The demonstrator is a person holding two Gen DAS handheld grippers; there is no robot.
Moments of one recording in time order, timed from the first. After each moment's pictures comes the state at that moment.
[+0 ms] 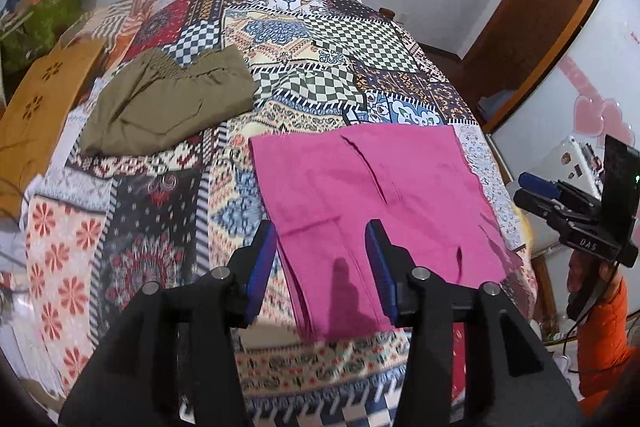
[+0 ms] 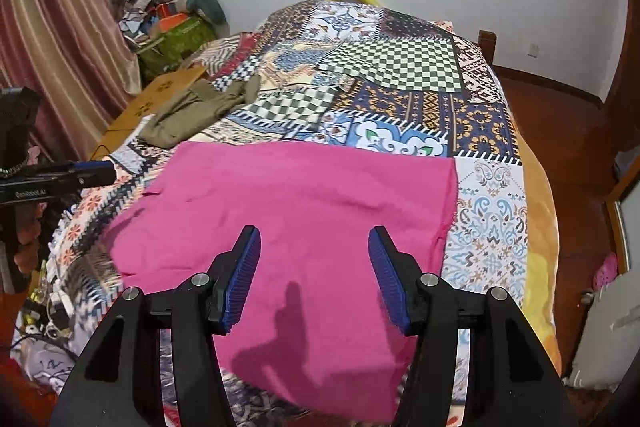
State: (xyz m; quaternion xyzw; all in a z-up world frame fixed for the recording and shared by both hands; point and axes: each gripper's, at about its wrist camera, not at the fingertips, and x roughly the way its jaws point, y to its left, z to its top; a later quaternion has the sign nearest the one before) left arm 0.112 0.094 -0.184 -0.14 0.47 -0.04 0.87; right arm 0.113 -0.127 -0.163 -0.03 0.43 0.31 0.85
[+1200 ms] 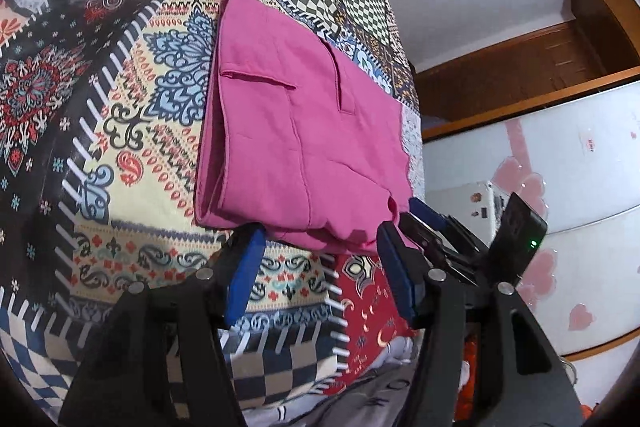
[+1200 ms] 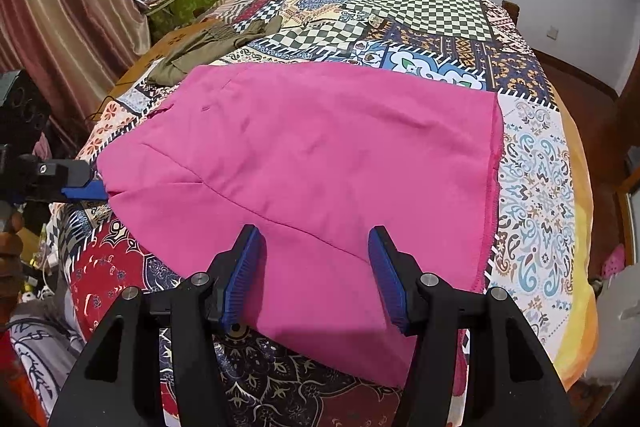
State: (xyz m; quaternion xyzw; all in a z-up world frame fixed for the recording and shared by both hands) left arm 0.082 0.089 -0.249 -0.38 0.50 -0.12 0.77; right arm 0.087 -0.108 -0.219 -0.06 0.47 0.33 0.81
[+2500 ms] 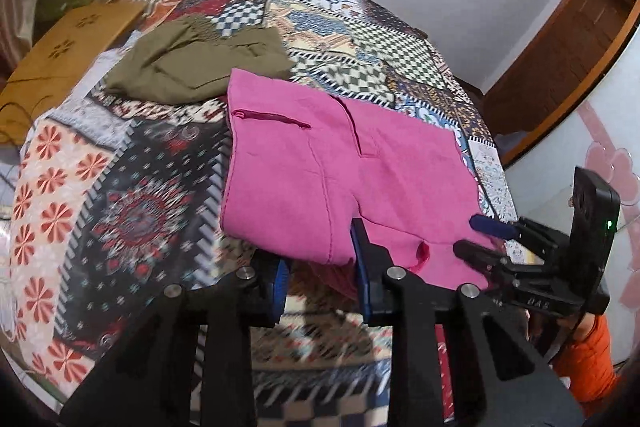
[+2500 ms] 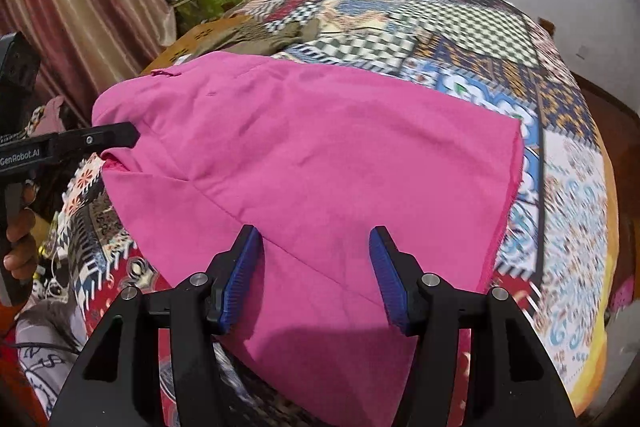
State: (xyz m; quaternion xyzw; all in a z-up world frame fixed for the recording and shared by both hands) left arm 0.078 0.107 -0.216 -0.20 0.45 0.02 0.87; right arm 0.095 -0.054 -0.212 -0.08 0.46 0.38 0.80
